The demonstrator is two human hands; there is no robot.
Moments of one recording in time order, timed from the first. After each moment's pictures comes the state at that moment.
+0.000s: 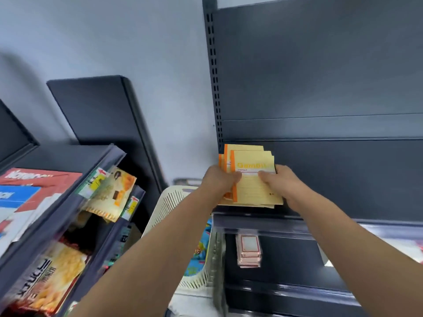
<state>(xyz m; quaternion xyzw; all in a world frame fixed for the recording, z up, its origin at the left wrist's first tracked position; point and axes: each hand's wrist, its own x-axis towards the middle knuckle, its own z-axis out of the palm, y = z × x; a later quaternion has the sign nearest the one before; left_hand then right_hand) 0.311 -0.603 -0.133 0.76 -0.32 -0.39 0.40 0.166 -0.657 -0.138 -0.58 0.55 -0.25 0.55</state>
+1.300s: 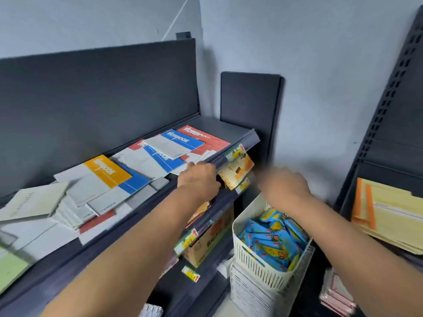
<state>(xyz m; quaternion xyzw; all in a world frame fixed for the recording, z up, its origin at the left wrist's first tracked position) 0.465 -0.337 -0.086 0.96 -0.29 0.00 0.03 0.359 -0.492 -0.106 -0.98 0.21 -0.04 -0.01</state>
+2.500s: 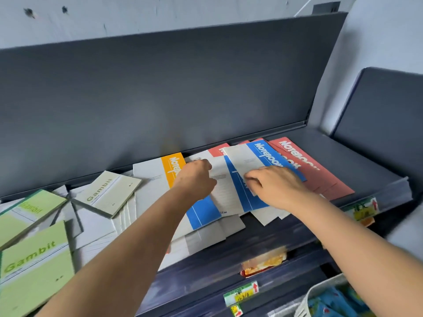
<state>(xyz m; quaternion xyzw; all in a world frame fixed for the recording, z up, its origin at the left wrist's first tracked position) 0.639 -0.216 -0.085 0.98 -0.02 -0.02 0.18 0.623 -0.407 -0.102 -0.99 -0.13 -0.03 0.04</state>
